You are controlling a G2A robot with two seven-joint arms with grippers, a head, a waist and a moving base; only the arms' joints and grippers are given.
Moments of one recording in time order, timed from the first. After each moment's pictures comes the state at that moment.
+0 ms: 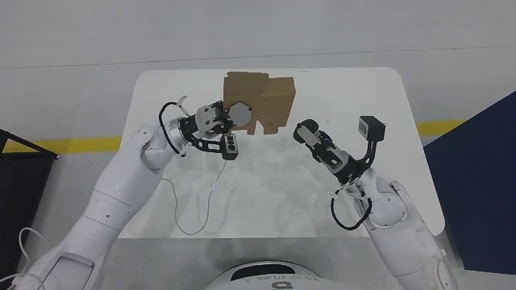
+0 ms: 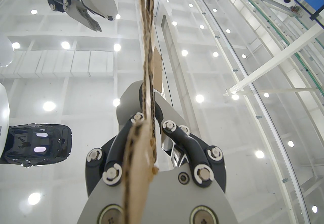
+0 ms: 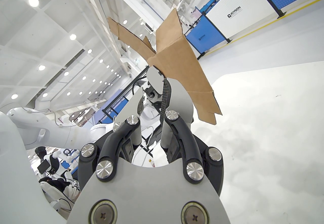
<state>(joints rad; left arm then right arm) 1.09 -1.07 -1.01 -1.39 -2.39 1.01 -0.21 -1.68 -1.20 1.36 -1.82 -0.15 -0.74 0.31</state>
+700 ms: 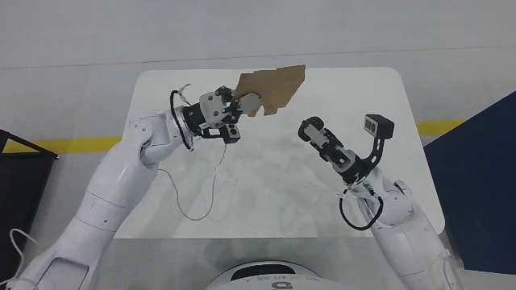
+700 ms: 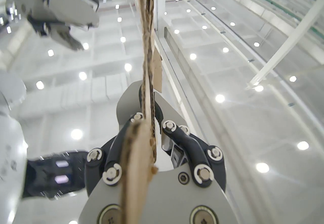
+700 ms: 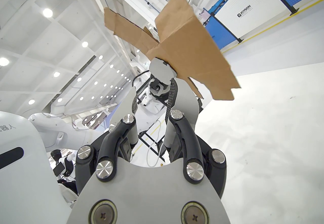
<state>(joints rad) 1.11 -1.05 -1.05 -1.63 -1.96 0.70 -0.28 -1.68 -1.19 1.37 -1.83 0.00 -0.74 0.38</state>
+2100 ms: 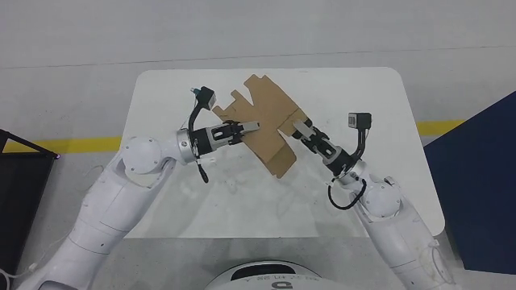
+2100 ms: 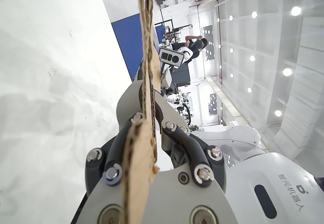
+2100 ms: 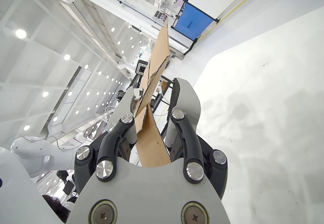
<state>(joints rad) 1.24 -1.00 -1.08 -1.72 -0.38 -0.14 -0.78 -1.61 -1.19 1.30 -1.72 0.03 -0.57 0.38</state>
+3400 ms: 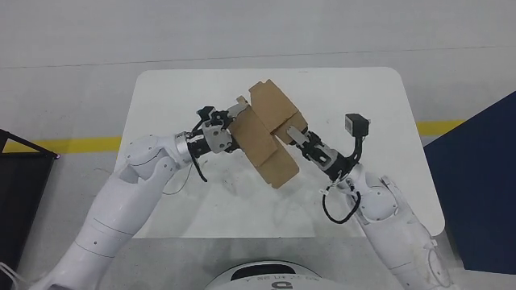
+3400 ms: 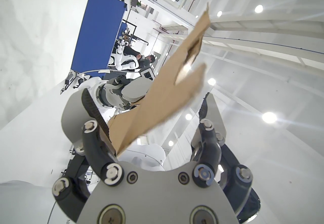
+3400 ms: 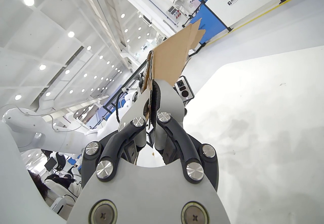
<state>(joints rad) 1.27 -1.04 -1.11 -1.66 -0.97 0.28 -0.72 -1.61 -1.19 1.28 -1.75 -0.14 -0.71 0.32</state>
